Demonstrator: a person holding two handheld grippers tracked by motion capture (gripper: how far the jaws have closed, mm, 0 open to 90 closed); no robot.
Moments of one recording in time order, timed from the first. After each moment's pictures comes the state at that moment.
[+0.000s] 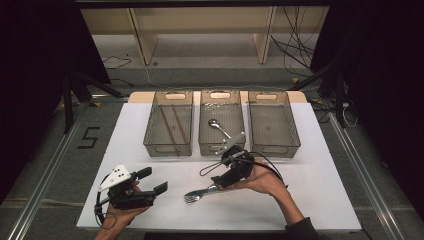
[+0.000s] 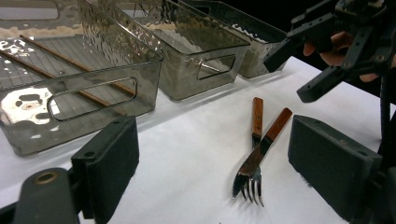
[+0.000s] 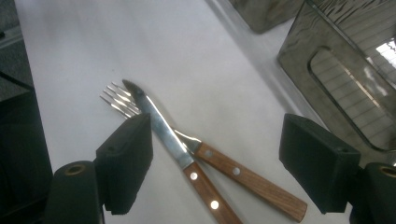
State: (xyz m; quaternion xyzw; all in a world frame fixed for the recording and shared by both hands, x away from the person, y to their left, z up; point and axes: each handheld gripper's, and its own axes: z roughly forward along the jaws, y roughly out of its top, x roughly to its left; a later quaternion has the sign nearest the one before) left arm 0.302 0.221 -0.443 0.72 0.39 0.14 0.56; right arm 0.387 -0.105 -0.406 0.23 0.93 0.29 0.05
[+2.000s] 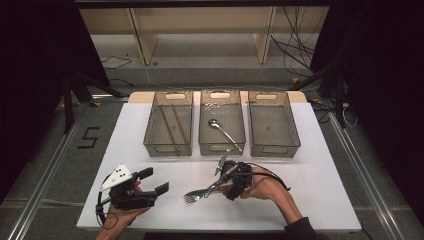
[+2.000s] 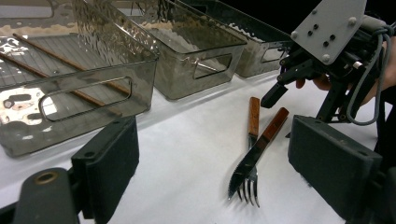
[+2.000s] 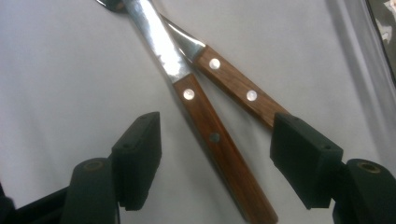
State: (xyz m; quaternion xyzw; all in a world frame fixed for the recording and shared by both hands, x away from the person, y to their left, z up) left arm 0.302 0.219 -0.444 0.72 0.39 0.14 0.56; right arm 0.381 -0.100 -0.447 0.16 0.98 0.13 0.07
